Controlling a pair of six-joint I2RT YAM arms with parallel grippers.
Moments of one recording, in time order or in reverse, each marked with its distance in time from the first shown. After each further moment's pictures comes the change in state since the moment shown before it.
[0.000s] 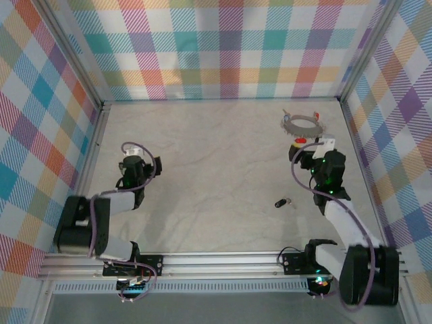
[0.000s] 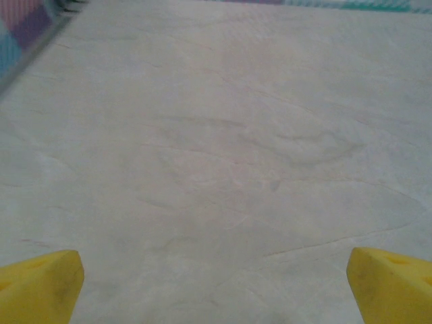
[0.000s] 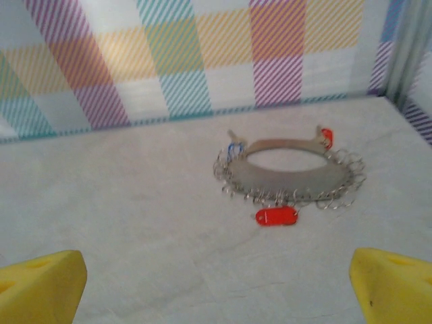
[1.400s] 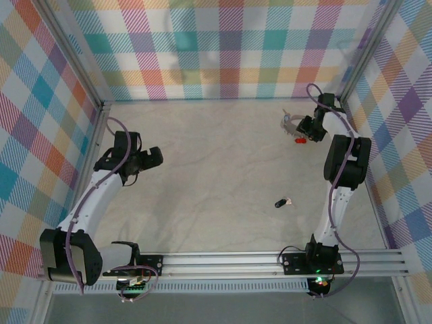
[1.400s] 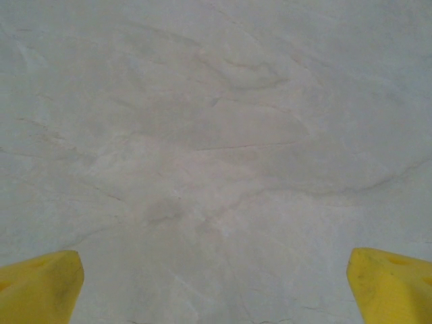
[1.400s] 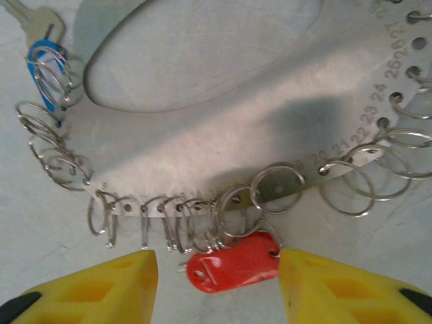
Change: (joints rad) left arm -0.034 -0.143 0.501 -1.063 0.155 -0.275; right arm -0.100 1.237 1.275 -0.914 -0.077 0.271
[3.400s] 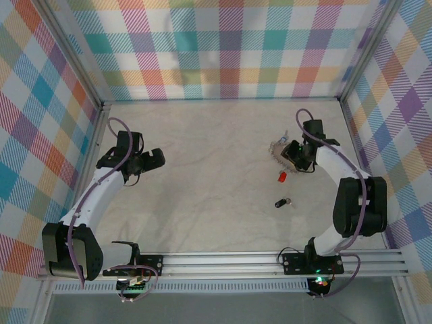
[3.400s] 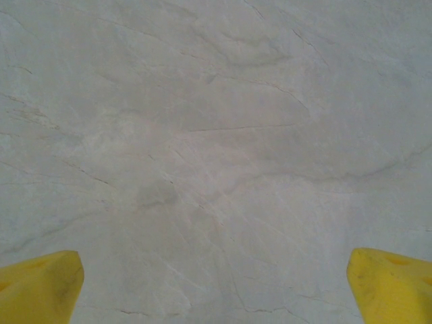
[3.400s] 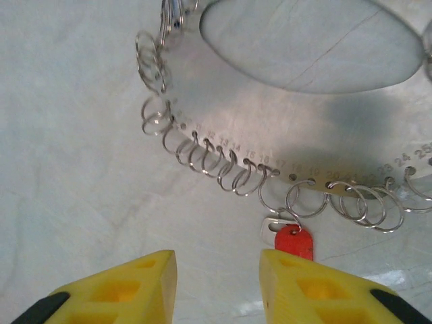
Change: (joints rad) left arm -0.006 0.037 0.003 -0.021 0.045 -0.034; right arm 0.177 -0.645 -0.721 0.132 -0.058 0.282
